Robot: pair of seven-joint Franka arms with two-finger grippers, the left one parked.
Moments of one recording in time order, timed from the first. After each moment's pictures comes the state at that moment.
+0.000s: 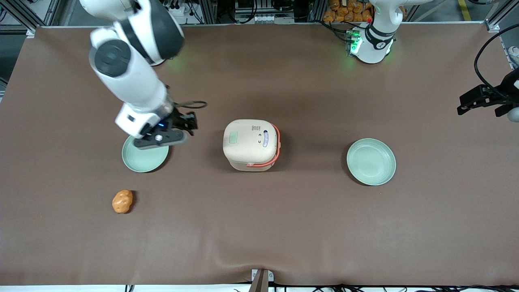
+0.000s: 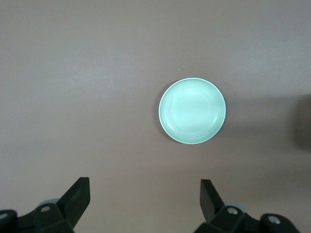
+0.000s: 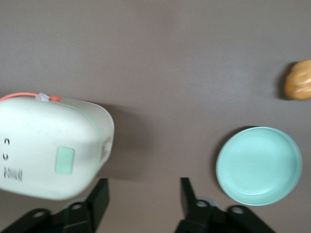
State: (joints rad) arm 0.55 0.26 -0.07 -1.61 0.05 1.88 0.34
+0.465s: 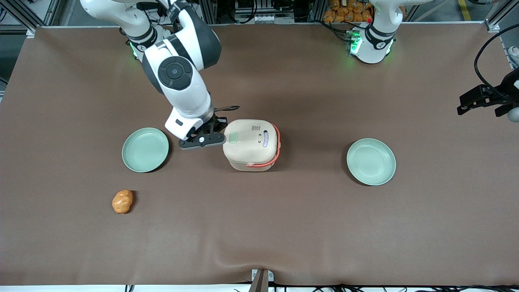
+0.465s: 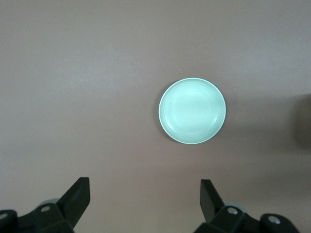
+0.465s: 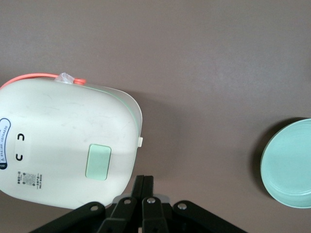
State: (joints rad) arm 0.65 0.34 -0.07 -1.61 0.06 1.92 0.42
